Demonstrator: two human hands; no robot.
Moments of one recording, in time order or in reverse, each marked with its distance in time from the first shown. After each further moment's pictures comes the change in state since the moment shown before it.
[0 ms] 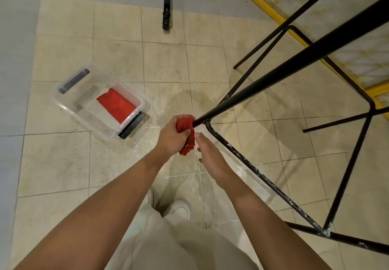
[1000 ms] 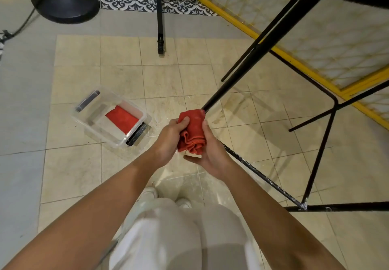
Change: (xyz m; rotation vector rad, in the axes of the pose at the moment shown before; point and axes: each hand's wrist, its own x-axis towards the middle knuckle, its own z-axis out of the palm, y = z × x) left_hand -0.088 0.068 -0.010 -0.355 -0.158 -0.113; right_hand -0.069 -0.036 -0.013 0.560 -0.105 -0.003
